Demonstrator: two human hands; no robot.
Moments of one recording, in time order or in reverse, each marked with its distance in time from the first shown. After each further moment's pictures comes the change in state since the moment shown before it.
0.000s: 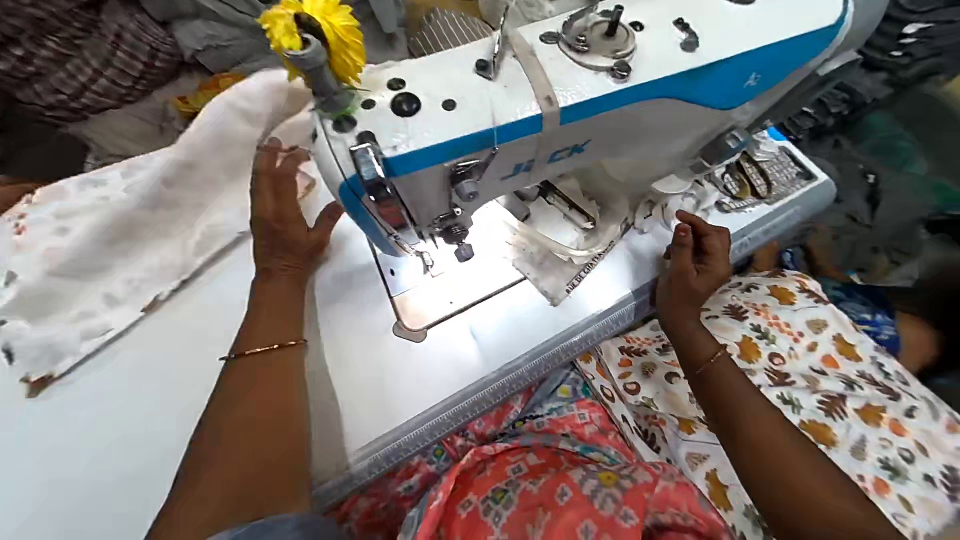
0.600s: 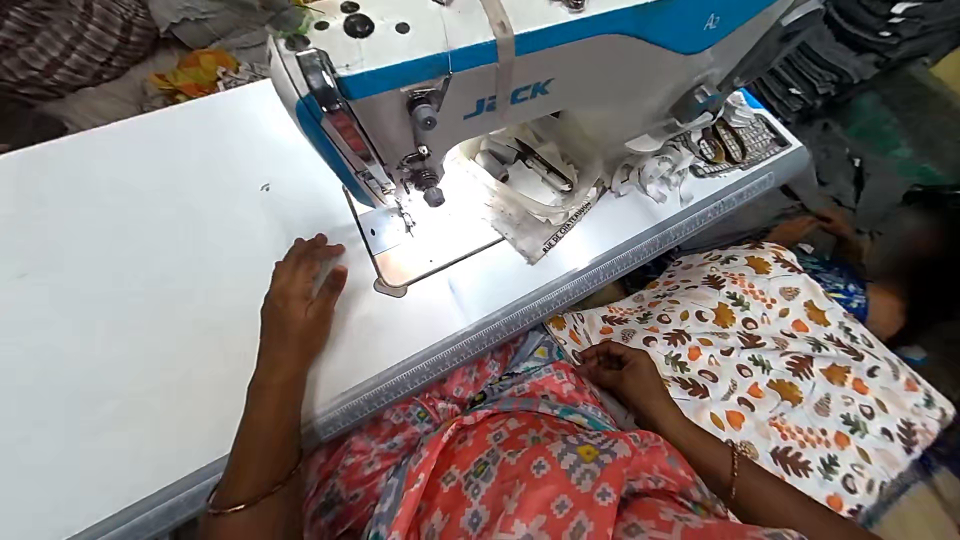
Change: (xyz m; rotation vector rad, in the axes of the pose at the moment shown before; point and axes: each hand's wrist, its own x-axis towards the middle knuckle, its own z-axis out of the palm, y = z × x) left_hand -0.128 0.084 -0.033 -0.110 -0.231 -0.275; right_hand -0.140 -0.026 -0.092 0.037 -0.859 0.839
